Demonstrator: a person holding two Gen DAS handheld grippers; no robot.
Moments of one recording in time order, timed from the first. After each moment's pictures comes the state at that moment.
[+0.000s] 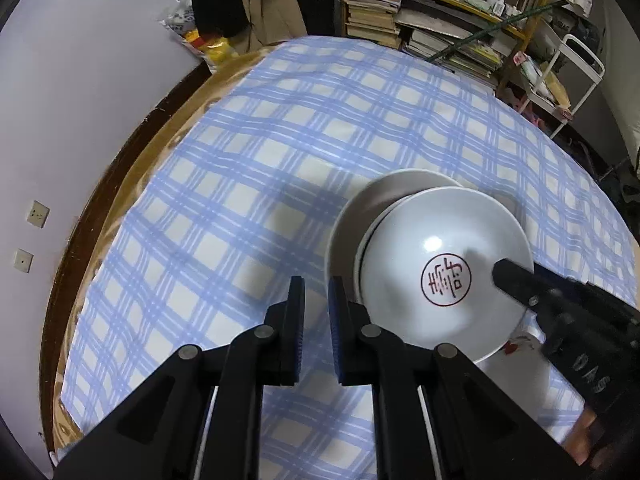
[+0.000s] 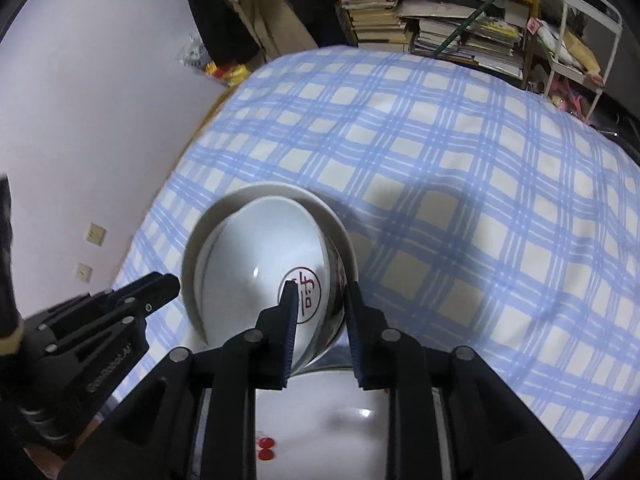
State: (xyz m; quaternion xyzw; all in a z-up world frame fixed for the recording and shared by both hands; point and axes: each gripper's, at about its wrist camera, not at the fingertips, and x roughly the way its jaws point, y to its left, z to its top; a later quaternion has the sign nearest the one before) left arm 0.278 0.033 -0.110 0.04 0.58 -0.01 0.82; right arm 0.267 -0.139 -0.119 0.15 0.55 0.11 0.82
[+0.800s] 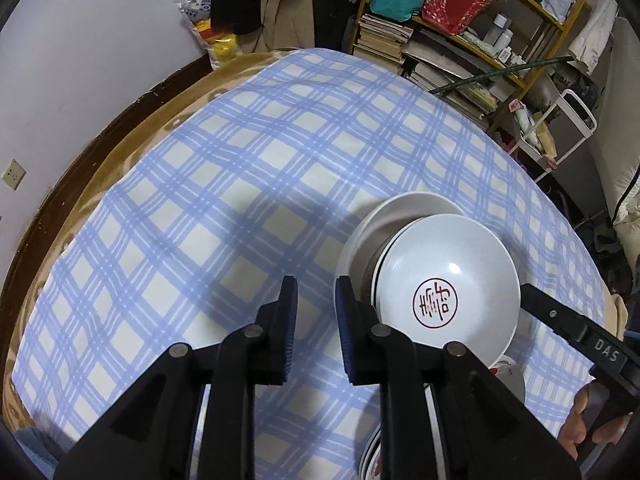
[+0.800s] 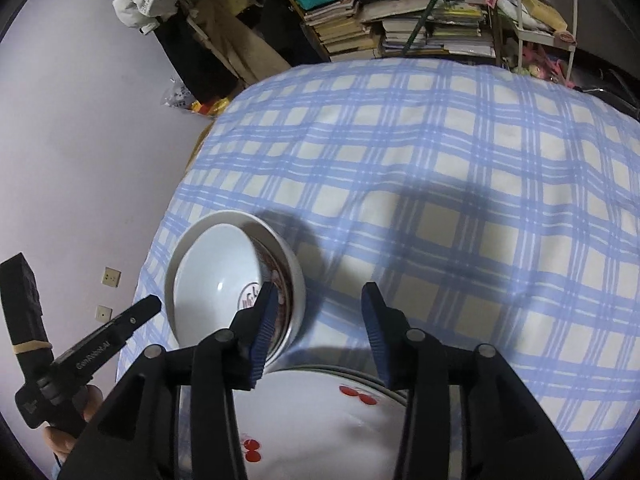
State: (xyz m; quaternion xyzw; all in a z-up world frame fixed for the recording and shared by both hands) left arm 0.276 0.063 -0.123 -0.06 0.55 -0.03 0.83; right arm 0.261 -0.189 -0.136 0.22 0.54 0.08 0.81
